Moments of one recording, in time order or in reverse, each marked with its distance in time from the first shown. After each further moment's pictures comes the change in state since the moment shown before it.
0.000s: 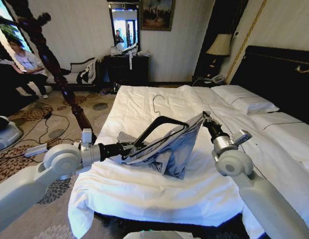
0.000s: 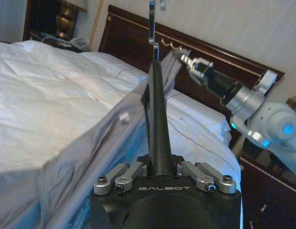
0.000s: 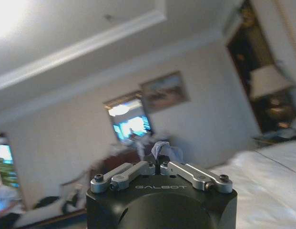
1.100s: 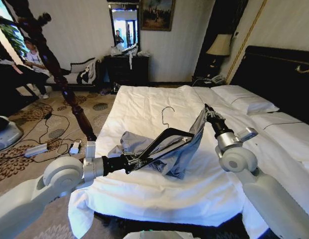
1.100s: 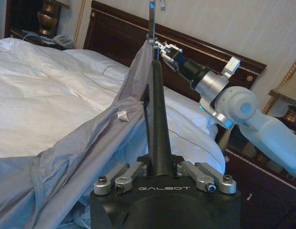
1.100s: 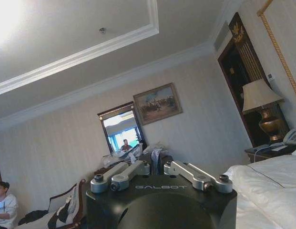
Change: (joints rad) left arm 0.128 -0.001 -0.075 -0.125 0.033 -0.004 -0.020; right arm 0.022 -0.035 0.036 -0.080 0.025 0.053 -0.024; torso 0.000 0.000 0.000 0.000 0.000
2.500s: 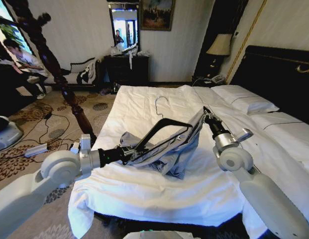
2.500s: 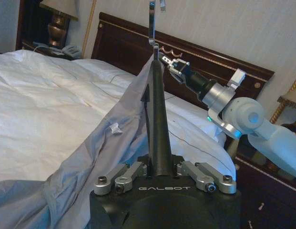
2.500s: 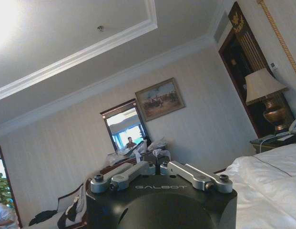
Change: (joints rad) left arm -0.009 -0.020 -0.018 0.055 0.029 -0.016 0.036; right arm 0.019 0.017 -0.022 -0.045 0.034 0.016 -0.037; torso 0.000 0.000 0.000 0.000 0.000
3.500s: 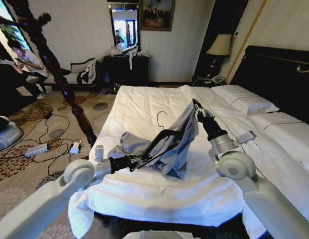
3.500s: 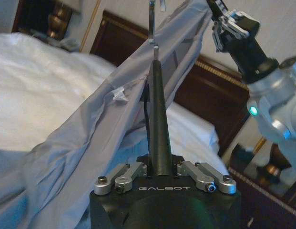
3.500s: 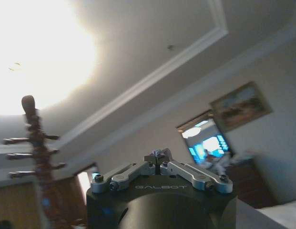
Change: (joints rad) left arm -0.010 -0.281 0.144 0.161 0.197 0.004 0.070; right arm -0.045 -0.043 -0.030 0.198 0.109 0.106 -0.216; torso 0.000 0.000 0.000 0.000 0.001
